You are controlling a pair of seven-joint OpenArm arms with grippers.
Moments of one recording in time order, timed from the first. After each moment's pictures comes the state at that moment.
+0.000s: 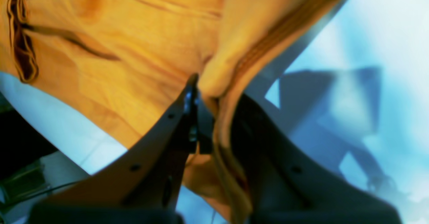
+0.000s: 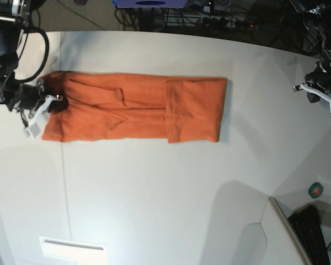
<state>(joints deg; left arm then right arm) 13.3 -14.4 -43.3 83.0 -14.7 -24.5 38.9 3.9 16.6 16.1 52.8 33.5 40.3 -52.7</state>
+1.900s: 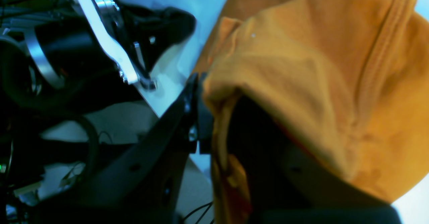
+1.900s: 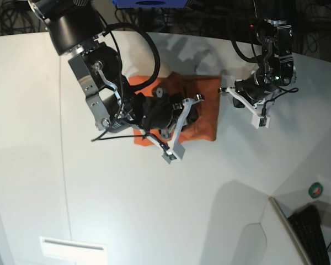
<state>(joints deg) 9.4 -9.5 -12.9 76.2 -14.7 -16.5 38.0 5.7 -2.5 -26.6 83.2 32.9 8.1 -58.1</state>
